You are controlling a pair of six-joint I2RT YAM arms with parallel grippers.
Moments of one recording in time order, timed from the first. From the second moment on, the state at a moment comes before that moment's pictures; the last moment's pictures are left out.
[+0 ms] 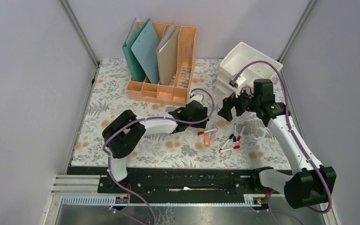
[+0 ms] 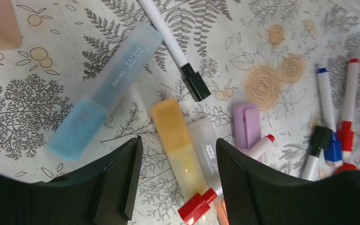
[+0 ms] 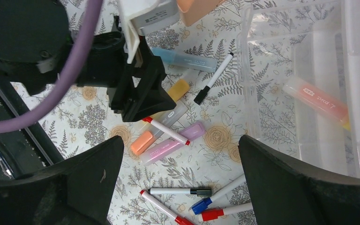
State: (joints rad) left arm -0.91 1.87 1.12 0.04 -0.17 -0.57; right arm 0.18 1.15 1.00 -0.54 -0.61 -0.28
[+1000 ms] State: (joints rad) left arm -0.98 1.81 1.06 -0.12 -0.48 -0.59; right arm 0.16 1.16 0.98 -0.54 -0.69 -0.28
